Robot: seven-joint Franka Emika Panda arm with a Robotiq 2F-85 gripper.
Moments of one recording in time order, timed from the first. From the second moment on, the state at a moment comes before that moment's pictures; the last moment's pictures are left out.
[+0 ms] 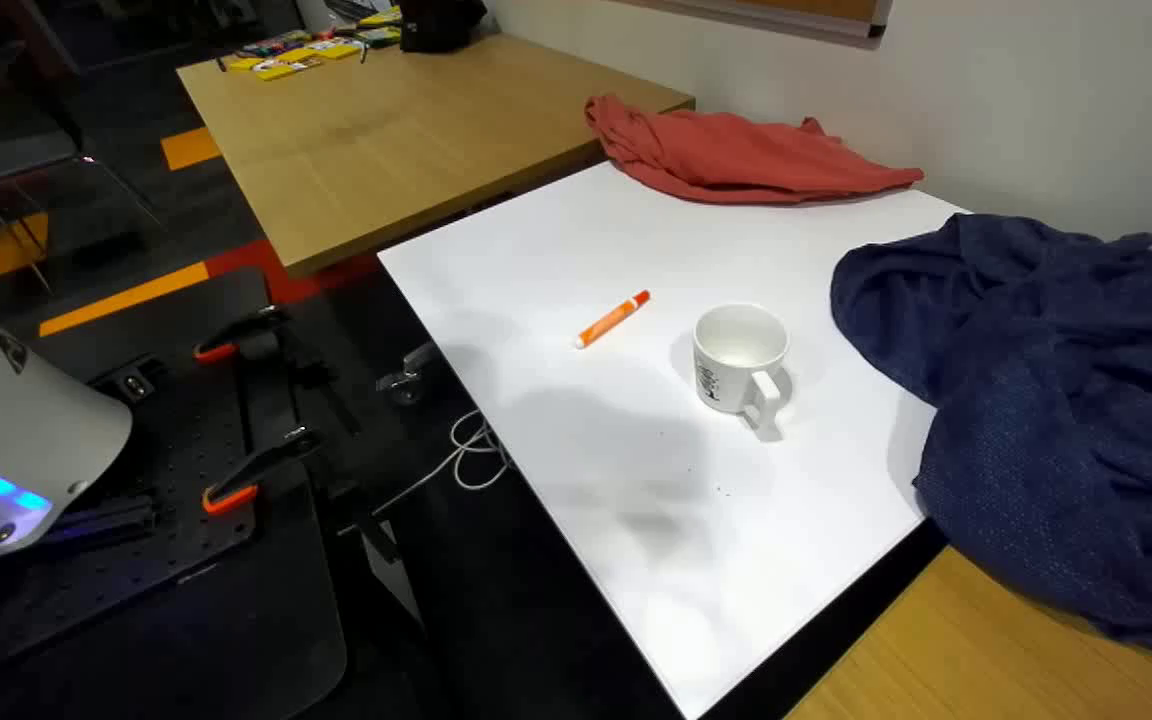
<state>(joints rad) -0.16 -0.64 -0.28 -2.40 -0.31 2.04 -0.43</state>
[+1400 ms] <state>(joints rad) -0.01 -0.58 -0.20 -2.40 -0.15 2.08 -0.41</state>
